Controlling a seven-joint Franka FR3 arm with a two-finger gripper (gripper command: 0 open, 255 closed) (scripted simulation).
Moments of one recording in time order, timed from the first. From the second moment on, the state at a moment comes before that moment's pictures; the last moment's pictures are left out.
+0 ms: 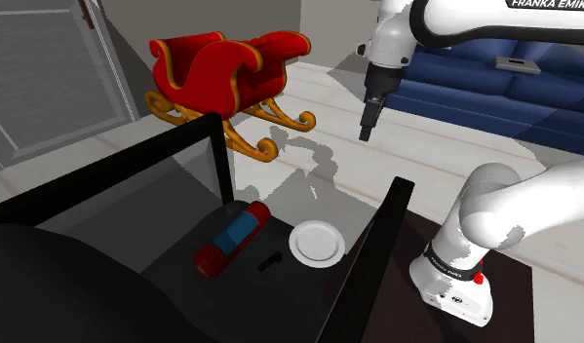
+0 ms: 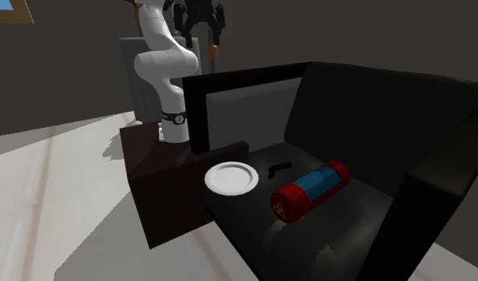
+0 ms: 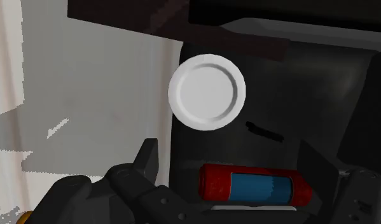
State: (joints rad) arm 0.02 -0.81 0.06 -2.41 0.09 1.61 -0.14
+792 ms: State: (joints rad) arm 0.12 -0.56 0.10 -2.52 0.08 1.96 -0.35
